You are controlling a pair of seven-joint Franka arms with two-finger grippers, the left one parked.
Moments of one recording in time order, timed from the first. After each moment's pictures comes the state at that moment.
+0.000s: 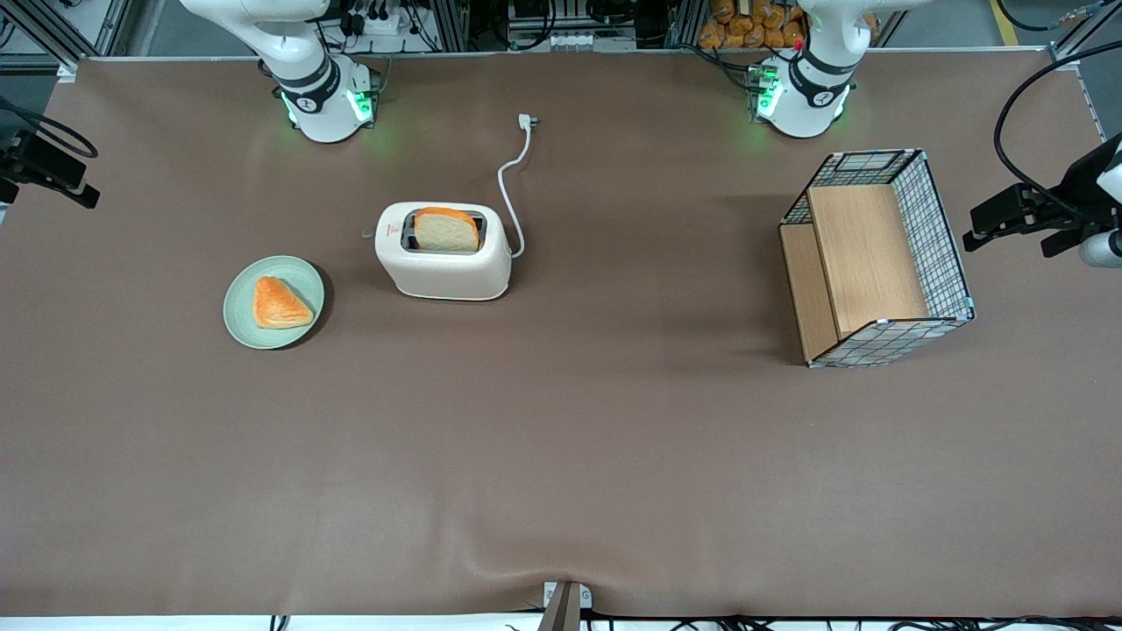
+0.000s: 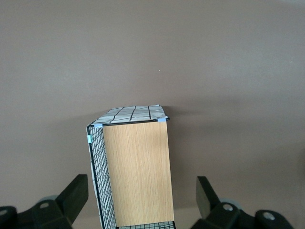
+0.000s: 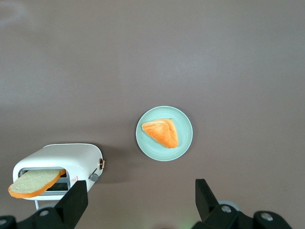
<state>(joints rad) -0.03 -0.01 -0.02 -1.42 0.03 1.40 0.04</state>
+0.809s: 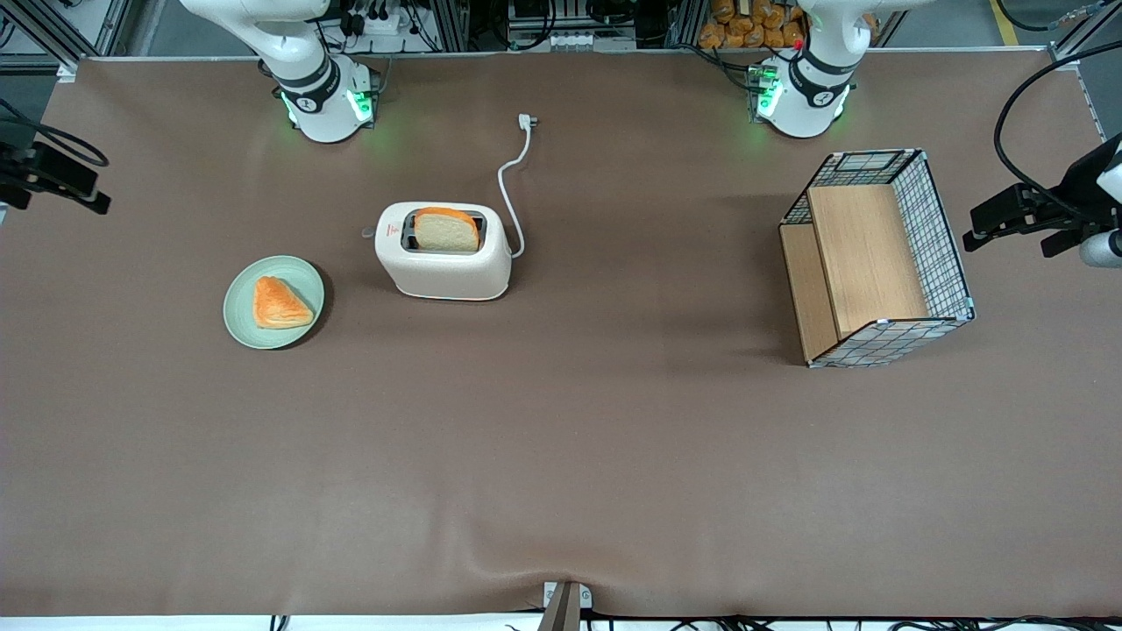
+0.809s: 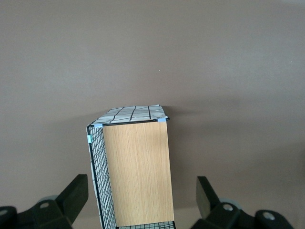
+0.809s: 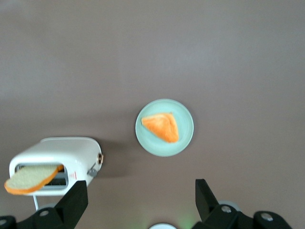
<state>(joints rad) -0.02 0.01 -0.02 -1.44 0.03 1.37 0.04</state>
